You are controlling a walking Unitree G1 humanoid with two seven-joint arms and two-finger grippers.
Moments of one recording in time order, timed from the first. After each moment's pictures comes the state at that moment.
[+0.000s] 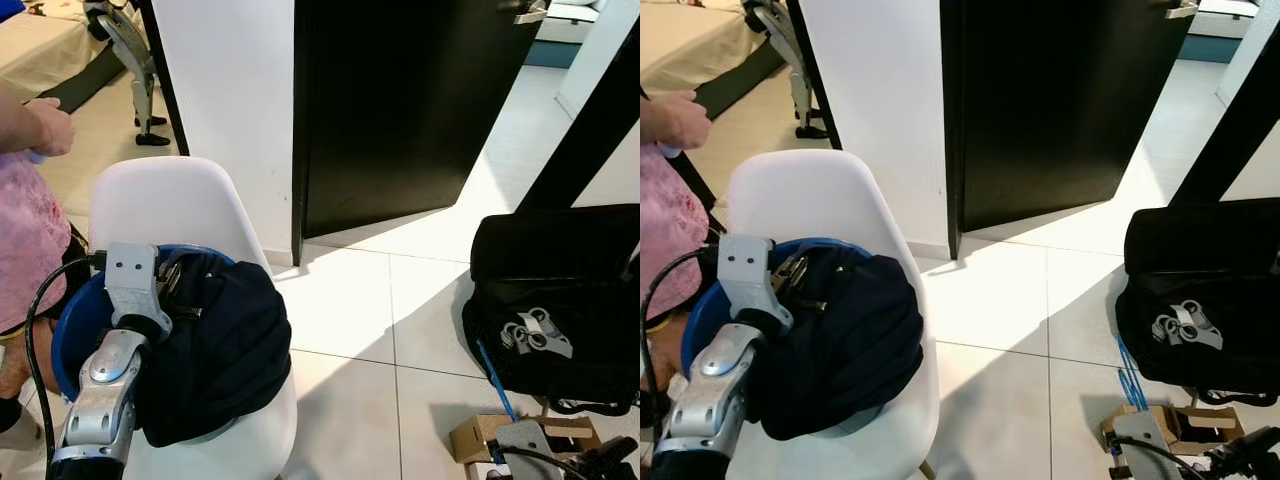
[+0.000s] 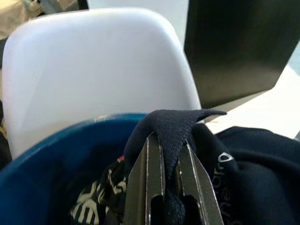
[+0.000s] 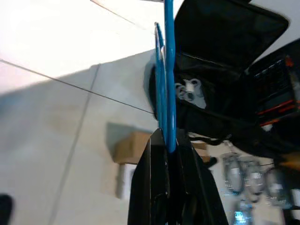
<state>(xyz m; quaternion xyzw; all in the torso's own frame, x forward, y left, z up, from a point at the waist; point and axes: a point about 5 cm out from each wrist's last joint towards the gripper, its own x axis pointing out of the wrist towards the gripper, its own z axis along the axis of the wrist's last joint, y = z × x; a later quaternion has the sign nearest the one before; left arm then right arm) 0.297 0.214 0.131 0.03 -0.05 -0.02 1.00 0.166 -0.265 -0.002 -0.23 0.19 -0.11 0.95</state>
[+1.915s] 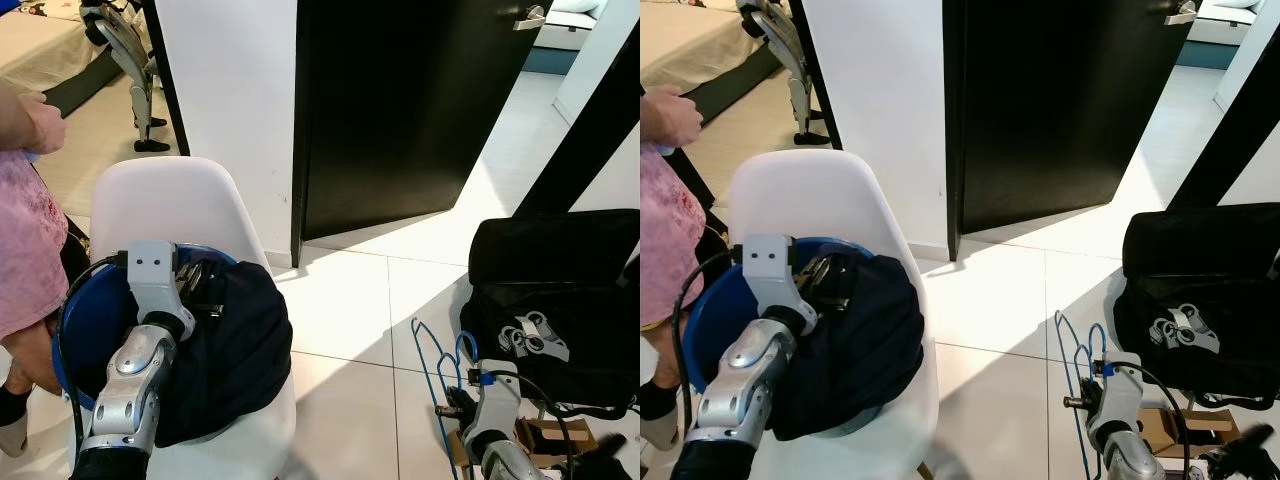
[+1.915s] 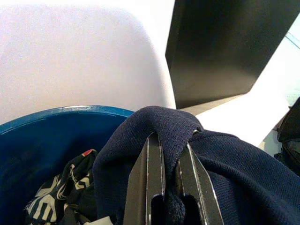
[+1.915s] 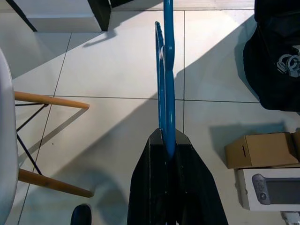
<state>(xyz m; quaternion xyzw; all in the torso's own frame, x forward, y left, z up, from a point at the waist) 0.306 0.192 0.132 -0.03 -0.03 -0.04 1.00 0.233 -0.242 -0.018 0.05 0.22 -0.03 0.97</state>
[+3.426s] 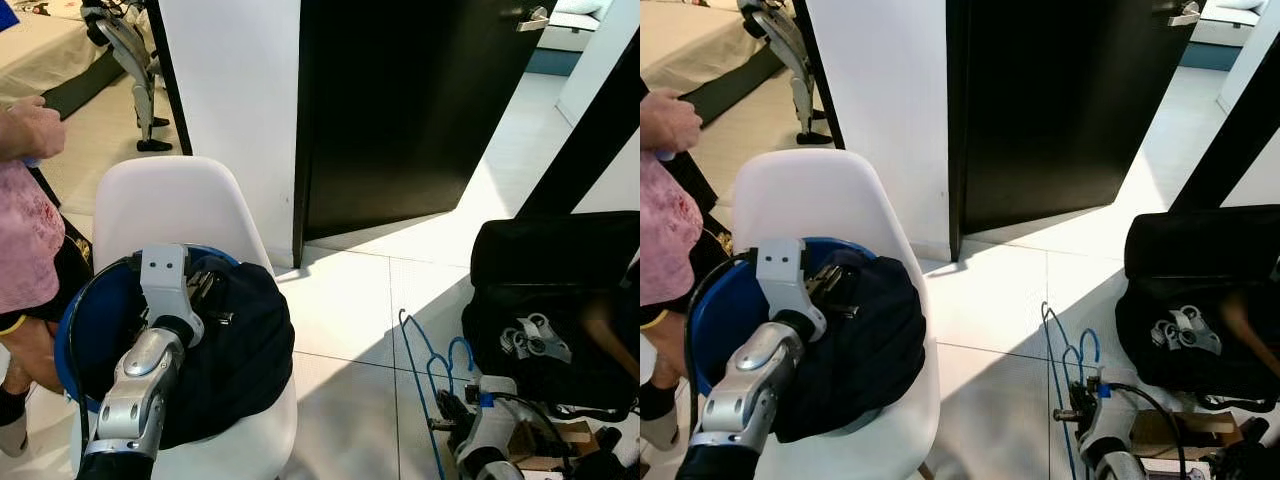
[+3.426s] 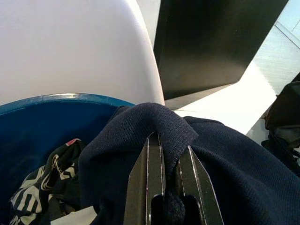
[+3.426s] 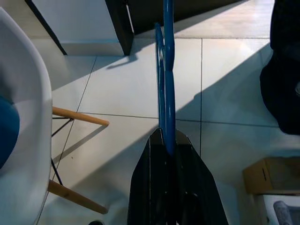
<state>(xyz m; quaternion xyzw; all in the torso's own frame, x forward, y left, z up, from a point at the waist) 0.303 0.181 0.129 -0.03 -0.01 -0.07 1.00 0.214 -0.228 -0.009 0.05 0.15 0.01 0.99</state>
